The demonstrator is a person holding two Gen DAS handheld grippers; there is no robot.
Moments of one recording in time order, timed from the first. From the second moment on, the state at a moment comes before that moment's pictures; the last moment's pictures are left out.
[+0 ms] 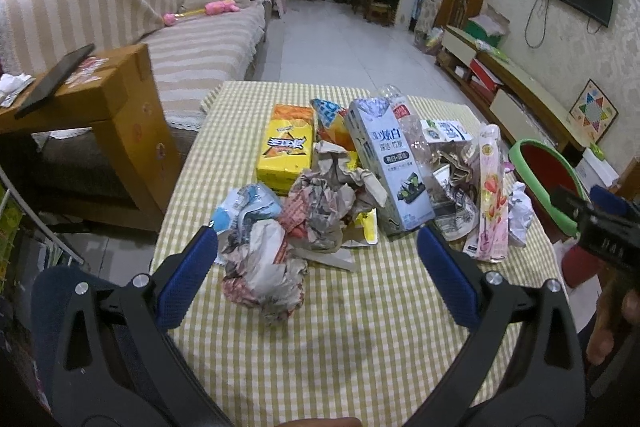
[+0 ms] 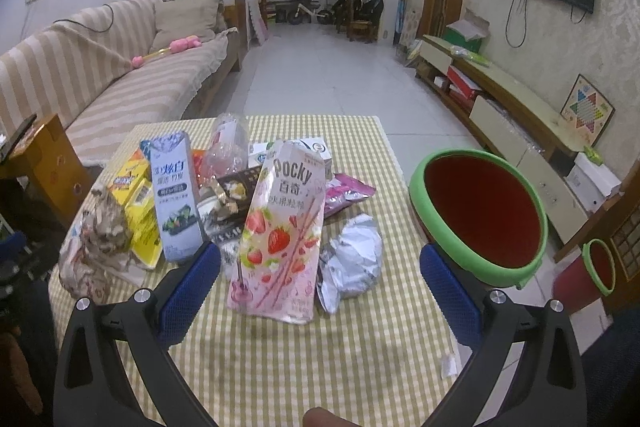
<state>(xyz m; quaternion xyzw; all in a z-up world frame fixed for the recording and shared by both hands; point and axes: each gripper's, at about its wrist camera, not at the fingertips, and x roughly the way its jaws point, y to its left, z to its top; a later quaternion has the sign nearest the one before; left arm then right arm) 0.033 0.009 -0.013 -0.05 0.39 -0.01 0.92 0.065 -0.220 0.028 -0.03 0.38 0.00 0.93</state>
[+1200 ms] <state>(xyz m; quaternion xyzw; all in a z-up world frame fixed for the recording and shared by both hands) 0.116 0.004 -0.058 -0.02 0.47 -0.05 0.88 0.161 -0.215 -0.023 0.01 0.50 0.06 0.86</state>
